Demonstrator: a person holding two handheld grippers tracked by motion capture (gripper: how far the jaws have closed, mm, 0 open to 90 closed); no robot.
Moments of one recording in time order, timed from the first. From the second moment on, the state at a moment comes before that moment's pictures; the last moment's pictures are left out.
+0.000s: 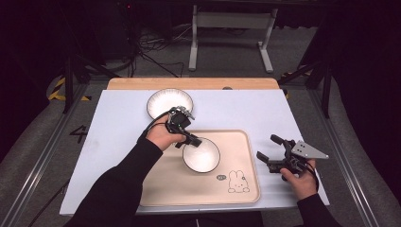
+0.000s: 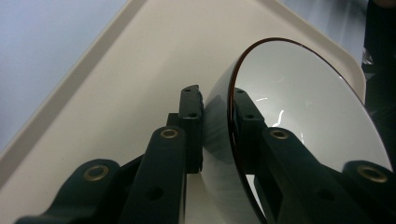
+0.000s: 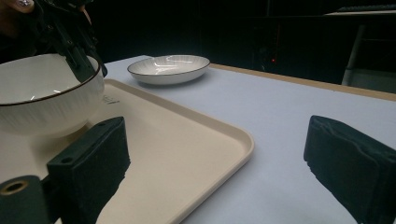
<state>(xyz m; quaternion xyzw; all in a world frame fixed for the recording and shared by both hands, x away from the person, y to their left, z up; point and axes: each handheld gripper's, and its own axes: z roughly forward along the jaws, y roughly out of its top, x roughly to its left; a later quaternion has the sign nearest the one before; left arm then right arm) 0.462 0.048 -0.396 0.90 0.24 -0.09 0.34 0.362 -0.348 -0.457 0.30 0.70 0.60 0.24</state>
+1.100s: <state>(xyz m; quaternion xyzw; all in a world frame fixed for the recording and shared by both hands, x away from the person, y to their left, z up) 0.462 0.049 -0.414 0.91 0.24 -0.08 0.33 0.362 -0.348 -0.457 0.30 0.70 0.60 0.24</state>
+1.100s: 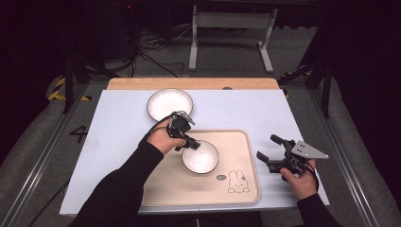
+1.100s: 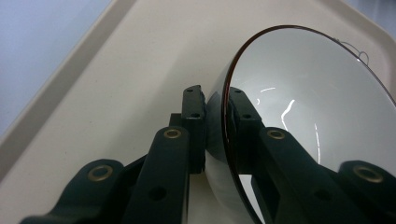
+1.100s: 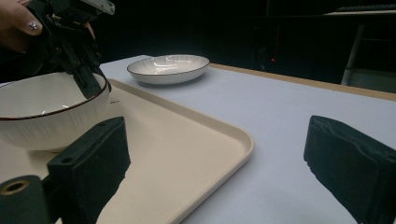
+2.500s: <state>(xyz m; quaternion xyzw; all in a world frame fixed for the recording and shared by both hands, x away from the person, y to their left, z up) 0.397 0.113 -0.382 0.87 0.23 0.07 0.44 0.362 -0.348 -0.457 0.30 0.70 0.60 0.24</state>
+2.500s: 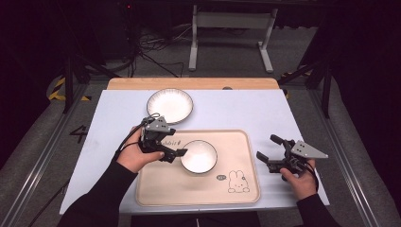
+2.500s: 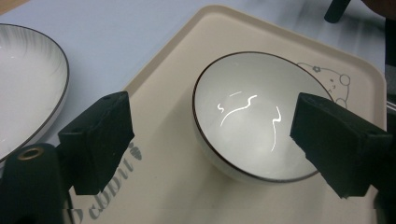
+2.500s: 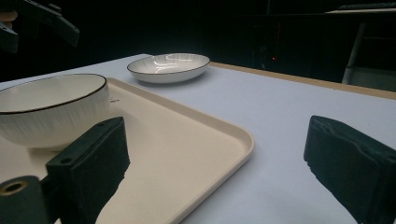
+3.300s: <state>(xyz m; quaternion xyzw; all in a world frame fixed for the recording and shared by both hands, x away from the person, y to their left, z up) 0.377 0.163 -0.387 0.82 0.26 0.10 0.50 0.362 -0.348 -0.457 0.30 0.70 0.60 0.24</state>
